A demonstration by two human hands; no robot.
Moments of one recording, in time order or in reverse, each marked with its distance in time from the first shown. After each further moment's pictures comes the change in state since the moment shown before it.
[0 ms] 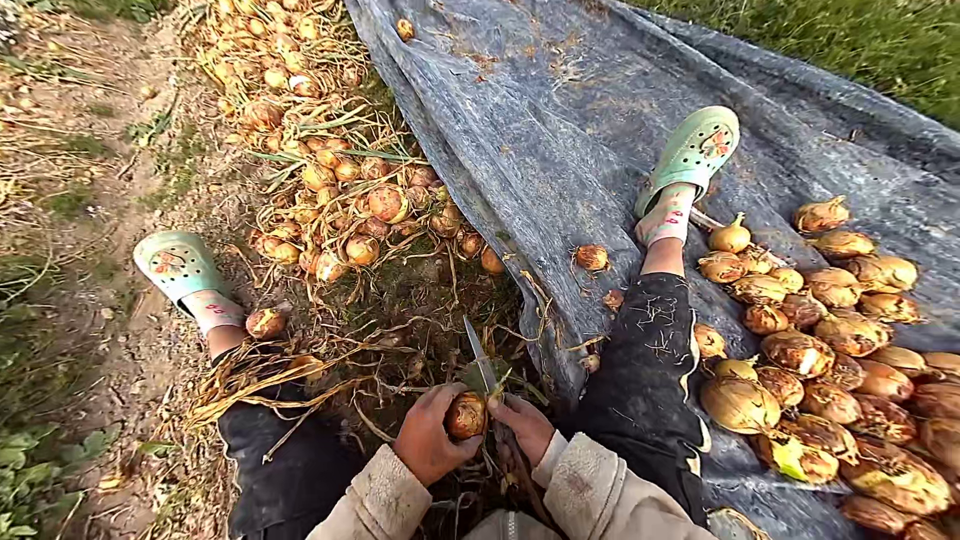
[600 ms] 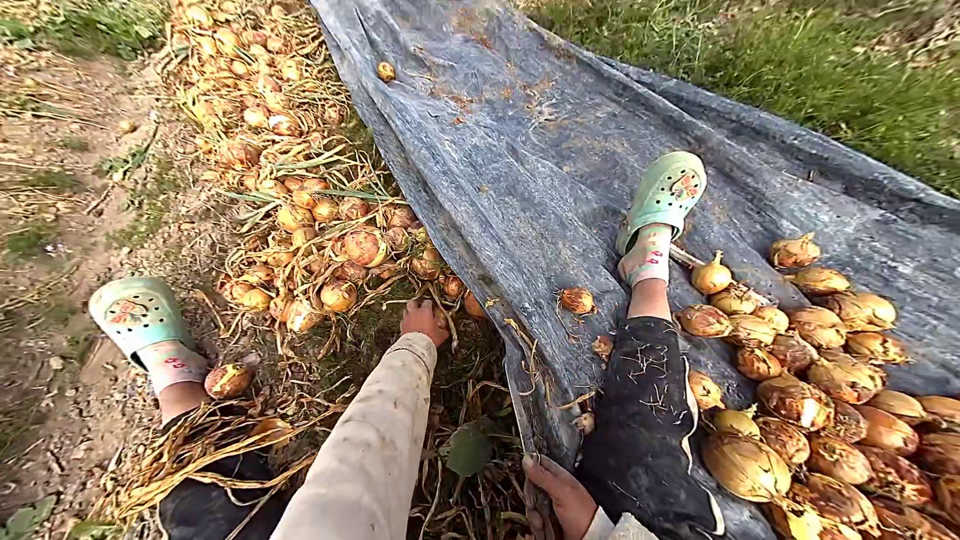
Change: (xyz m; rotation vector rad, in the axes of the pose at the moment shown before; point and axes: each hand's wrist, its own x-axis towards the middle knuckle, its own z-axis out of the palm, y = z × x) left_hand 0.276 -0.046 -0.006 0.326 -0.021 -0.457; right_hand -0.001 0.003 -0.053 0.216 0.168 0.014
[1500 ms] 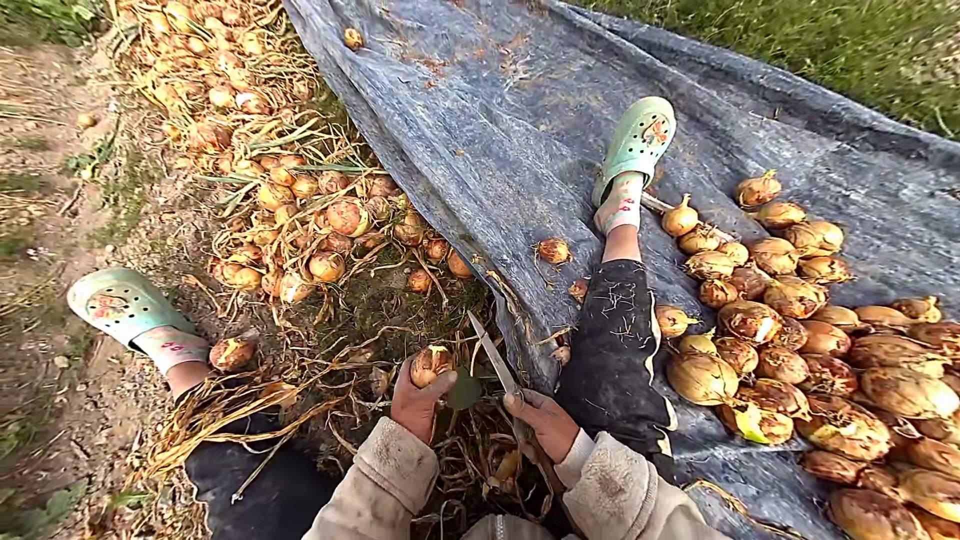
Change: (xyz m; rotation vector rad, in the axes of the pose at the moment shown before) left_hand -0.222 -0.033 0.031 -1.248 -0.003 -0.116; right_hand -0.027 -0.010 0.005 -0.195 -0.076 -0.133
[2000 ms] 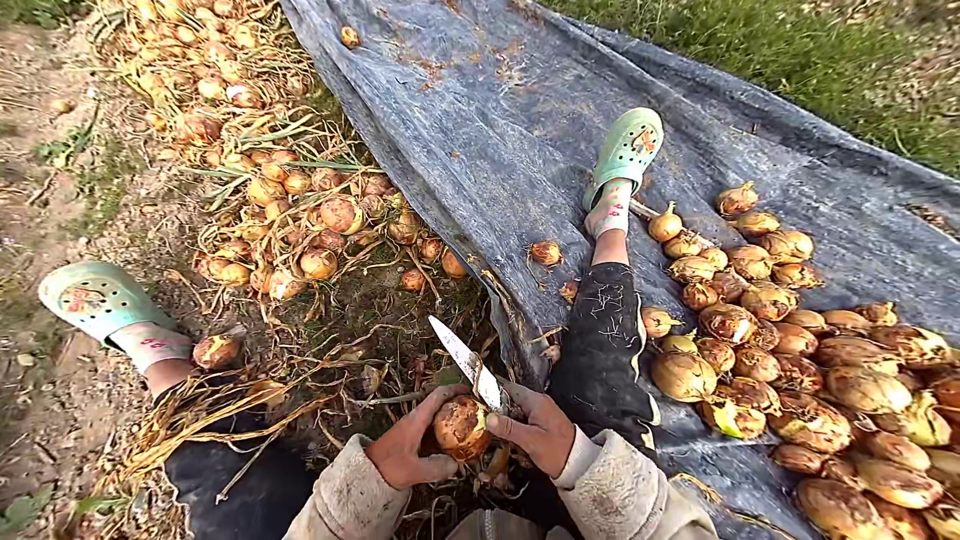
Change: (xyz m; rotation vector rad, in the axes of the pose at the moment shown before) left_hand -0.027 0.015 -0.044 0.415 -0.947 0.315; right_hand -0.021 -0.013 0.004 -0.463 -0.058 -0.381
